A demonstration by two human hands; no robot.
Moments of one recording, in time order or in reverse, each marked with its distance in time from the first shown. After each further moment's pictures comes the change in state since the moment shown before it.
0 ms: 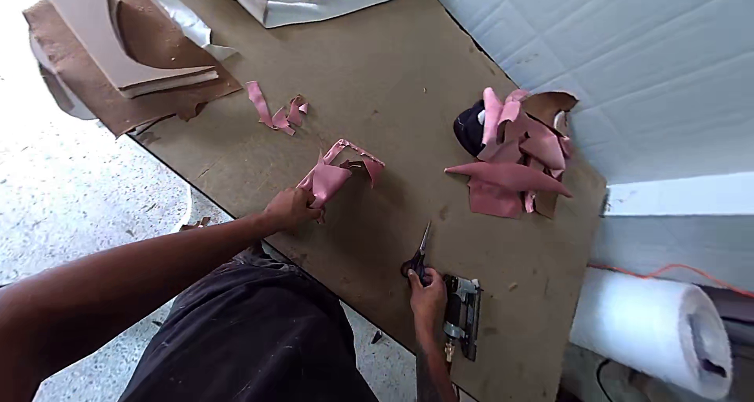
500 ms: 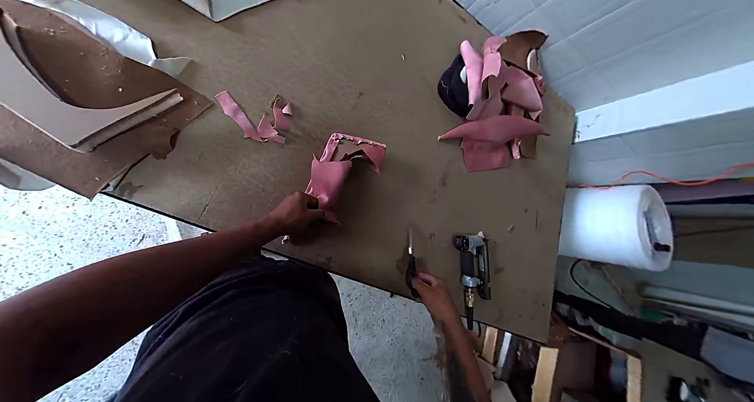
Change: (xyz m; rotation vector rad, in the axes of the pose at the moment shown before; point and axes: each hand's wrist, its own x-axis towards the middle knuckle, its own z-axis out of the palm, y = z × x) left_hand 0.026 -0.051 -0.028 -0.430 -0.343 0.081; right_hand -0.099 -0.063 -0.026 0.294 -0.486 0.352
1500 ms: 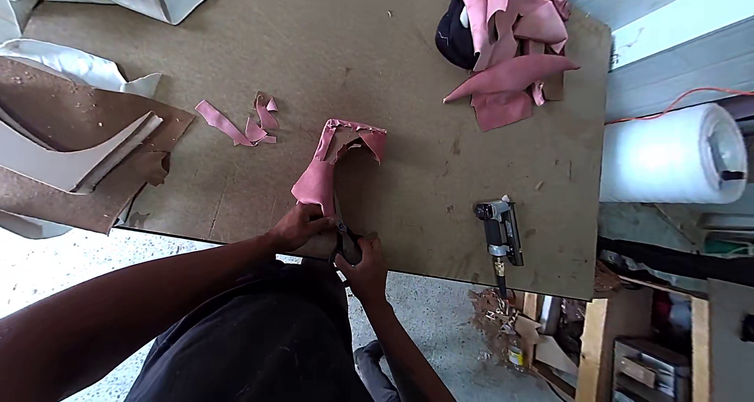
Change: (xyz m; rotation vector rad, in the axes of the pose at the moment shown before) left_hand -0.013 -0.017 0.009 0.027 -0.048 0.308; right_hand -0.032 -0.085 0.201 -0.283 0.341 -0.334
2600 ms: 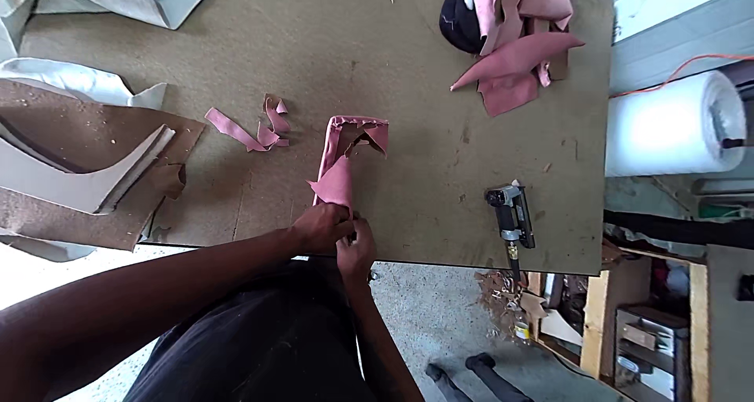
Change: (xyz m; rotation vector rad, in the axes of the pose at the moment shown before) left_hand 0.003 0.048 -0.033 0.398 -0.299 -0.022; right_hand 0.013 -0.090 0.053 0.152 0.303 0.080
